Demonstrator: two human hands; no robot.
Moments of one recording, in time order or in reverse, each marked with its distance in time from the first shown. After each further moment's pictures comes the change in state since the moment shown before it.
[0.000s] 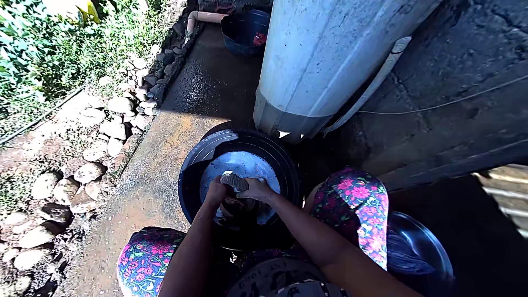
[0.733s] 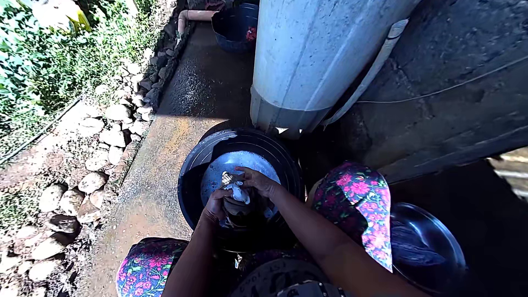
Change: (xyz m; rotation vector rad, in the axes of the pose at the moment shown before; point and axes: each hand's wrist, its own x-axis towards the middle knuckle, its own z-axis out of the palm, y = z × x) left_hand -0.023 -0.008 0.009 -0.931 -0.354 0.017; right_hand 0.014 0.009 -0.022 0.540 -0.036 -0.148
